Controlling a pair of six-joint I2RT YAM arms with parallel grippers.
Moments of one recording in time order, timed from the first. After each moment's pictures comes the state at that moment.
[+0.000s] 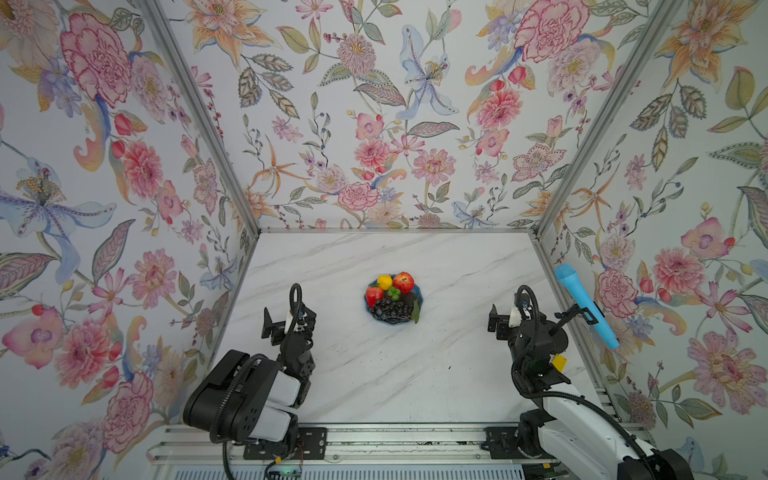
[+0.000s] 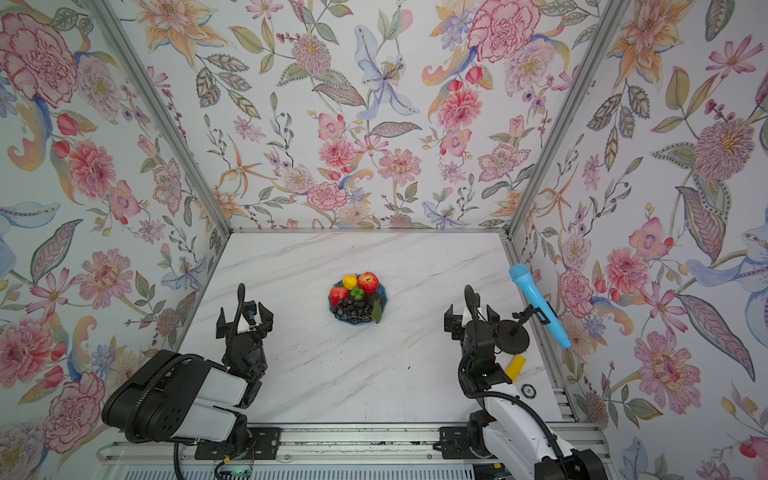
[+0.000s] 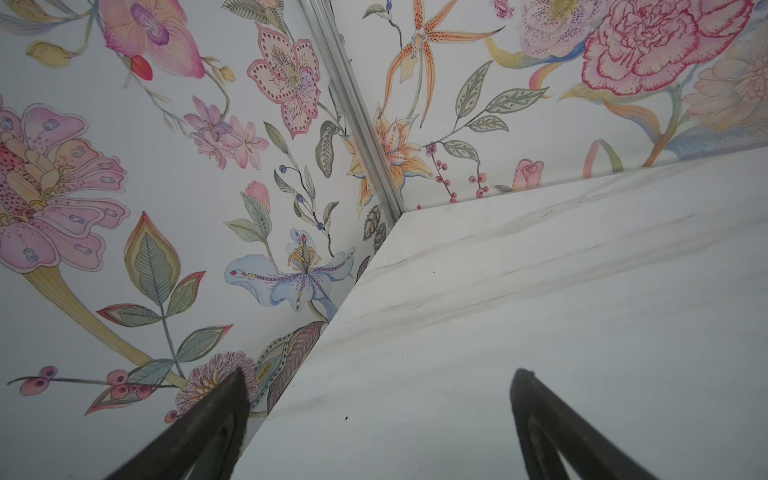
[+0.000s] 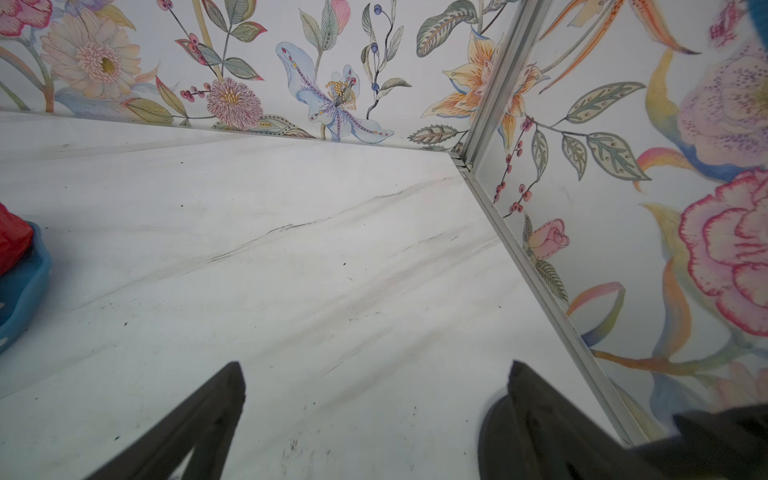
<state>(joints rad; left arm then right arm) -0.25 1.48 0.06 1.44 -0.70 0.35 0.24 0.91 0.20 0.43 0.37 -0.06</state>
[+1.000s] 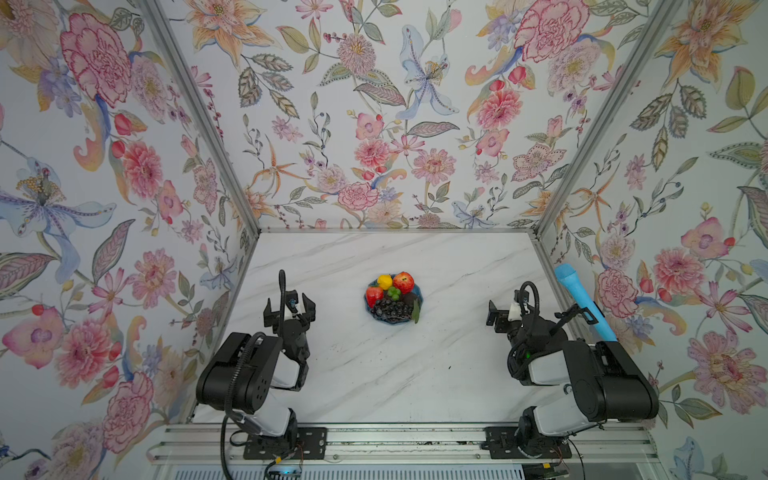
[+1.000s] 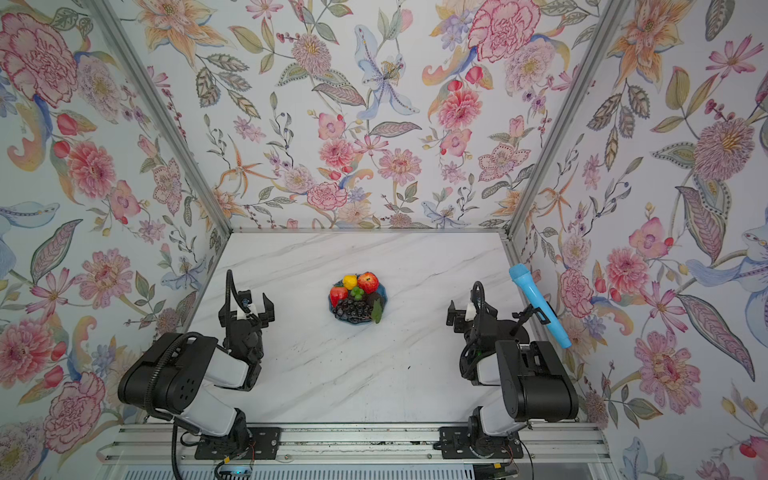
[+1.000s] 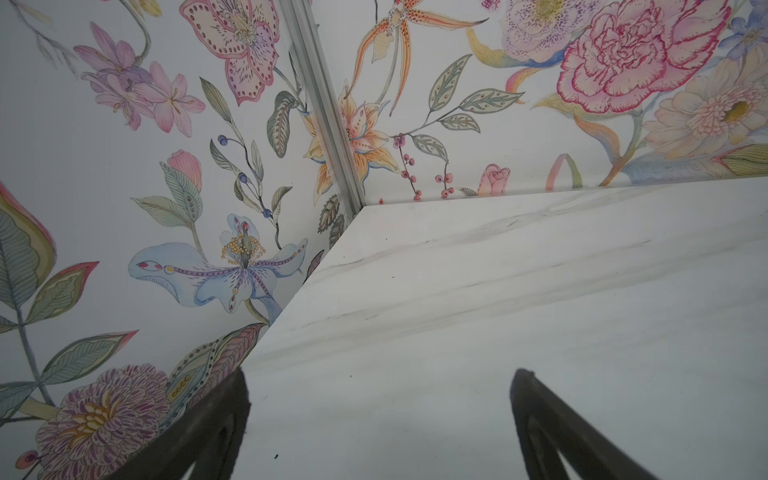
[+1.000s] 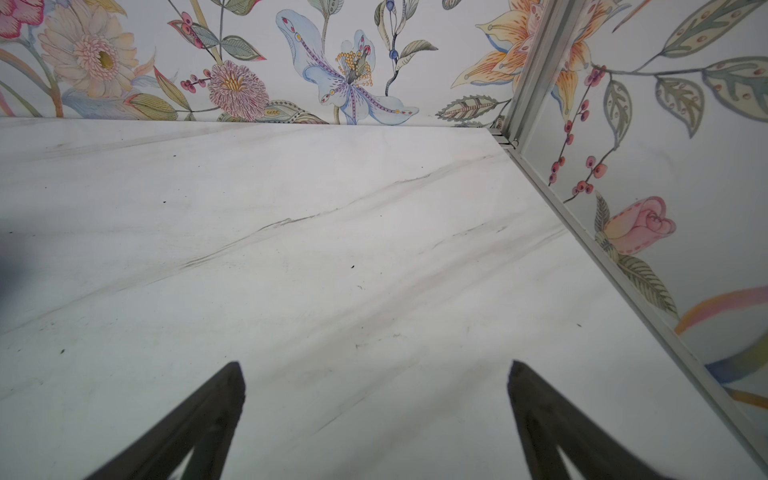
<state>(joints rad) -0.14 1.60 0.17 1.37 -0.50 0.20 0.03 1.54 0.21 1.07 0.07 -0.04</state>
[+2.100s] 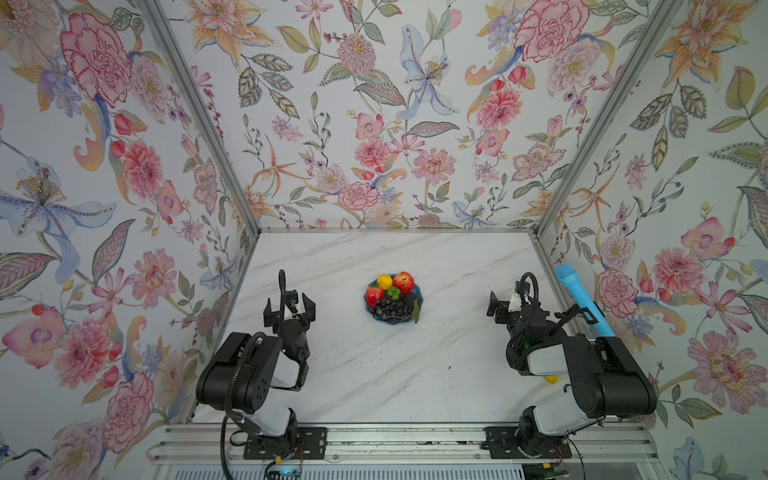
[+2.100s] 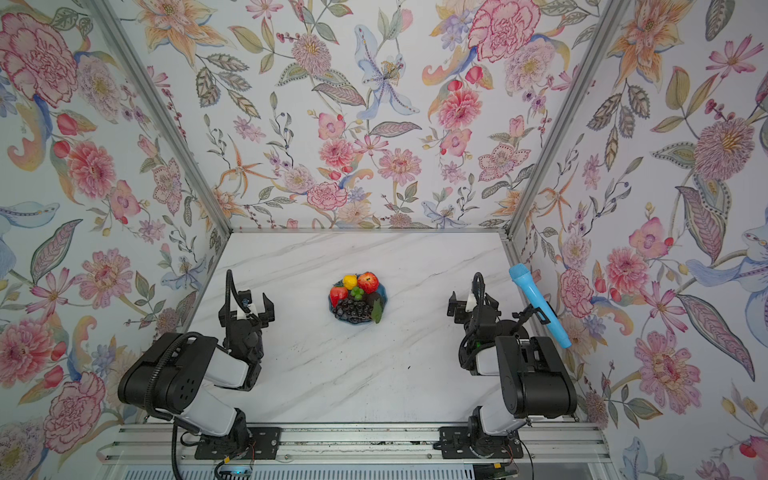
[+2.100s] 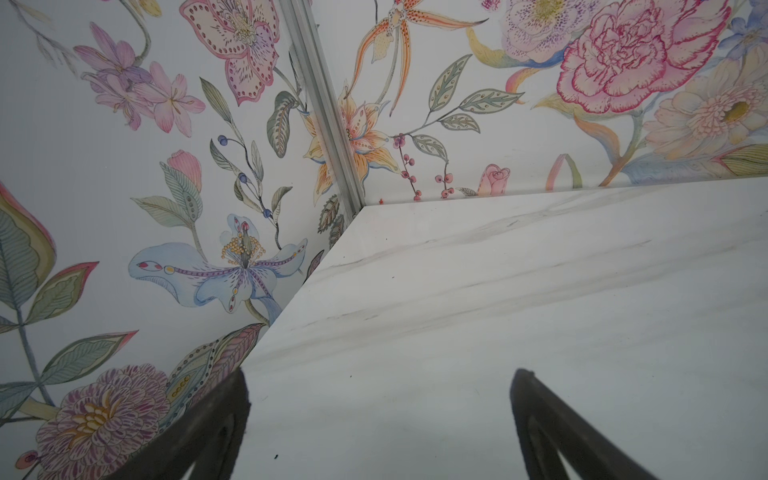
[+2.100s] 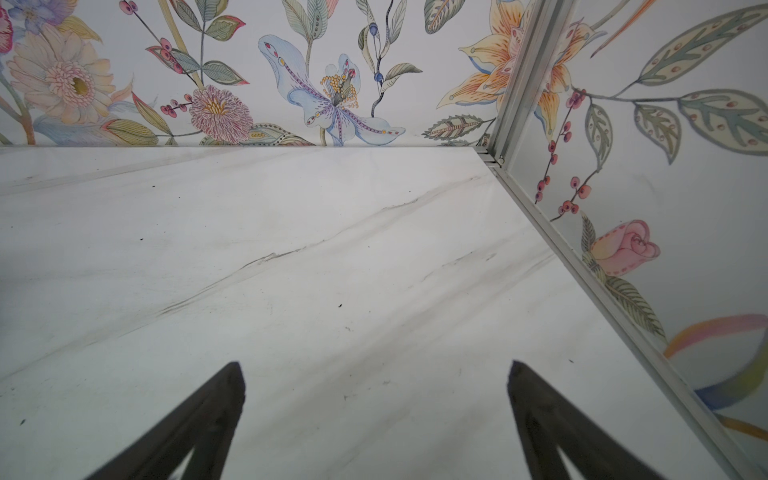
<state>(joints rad) -0.14 1.60 0.17 1.37 -0.50 0.20 0.03 1.54 0.28 1.02 0.11 -0.03</state>
